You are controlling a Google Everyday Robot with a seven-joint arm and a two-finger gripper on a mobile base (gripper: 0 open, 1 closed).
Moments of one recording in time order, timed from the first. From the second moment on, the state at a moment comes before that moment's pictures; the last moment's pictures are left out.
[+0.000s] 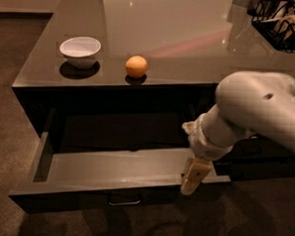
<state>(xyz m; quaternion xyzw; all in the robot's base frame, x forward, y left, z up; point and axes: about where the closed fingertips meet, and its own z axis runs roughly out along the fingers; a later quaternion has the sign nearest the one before) 0.452 -0.123 0.763 -0.66 0.73 0.03 0.16</state>
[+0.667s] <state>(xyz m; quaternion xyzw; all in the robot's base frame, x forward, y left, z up) 0.460 -0.086 0.687 -0.71 0.69 0.03 0.14</state>
